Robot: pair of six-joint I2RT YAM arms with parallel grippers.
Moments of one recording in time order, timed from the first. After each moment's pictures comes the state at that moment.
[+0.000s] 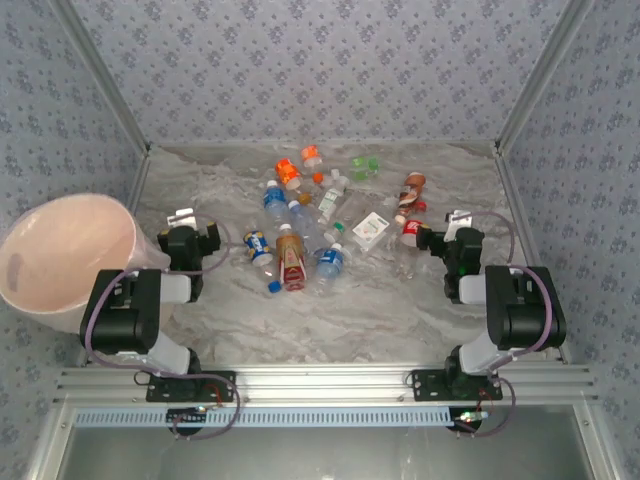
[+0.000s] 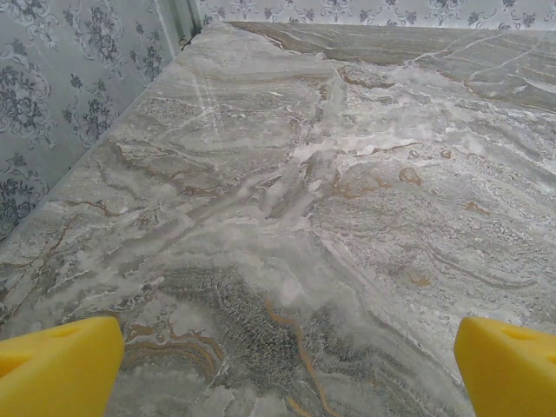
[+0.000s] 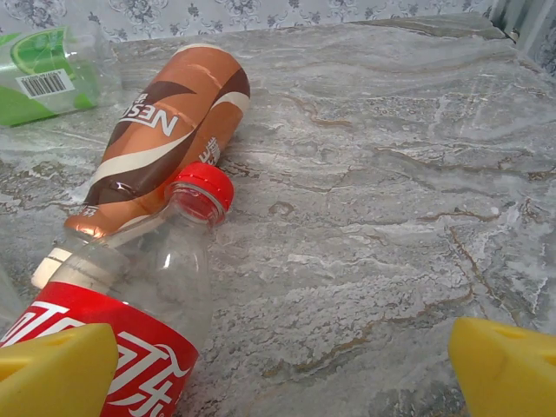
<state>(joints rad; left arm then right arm) -0.03 1.53 0.40 0.73 -0.28 -0.07 -0.04 1.55 0.36 0.80 -0.01 0.03</state>
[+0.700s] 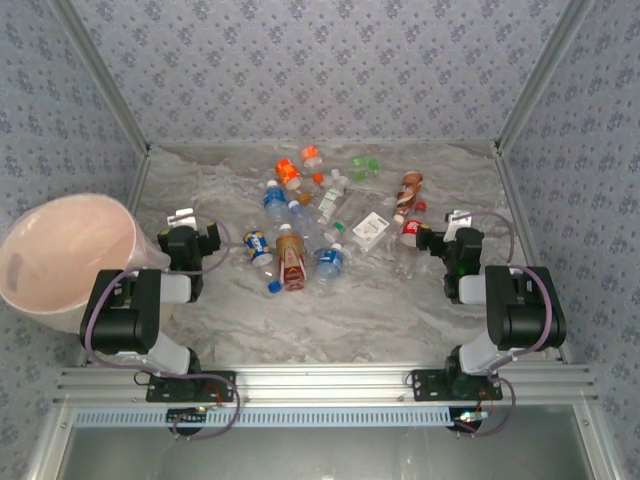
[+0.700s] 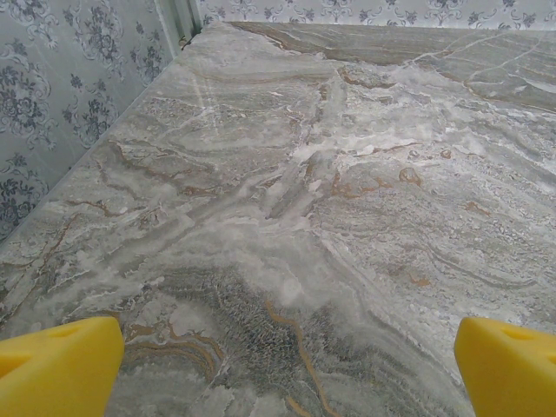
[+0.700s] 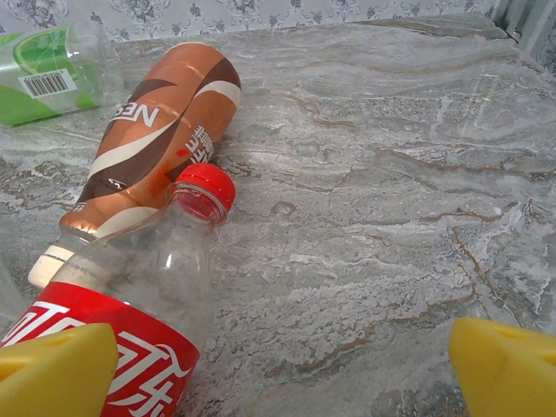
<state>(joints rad) -0.03 1.53 0.40 0.73 -0.28 -0.07 -0.04 1.55 0.36 0.80 -0.02 0.03</state>
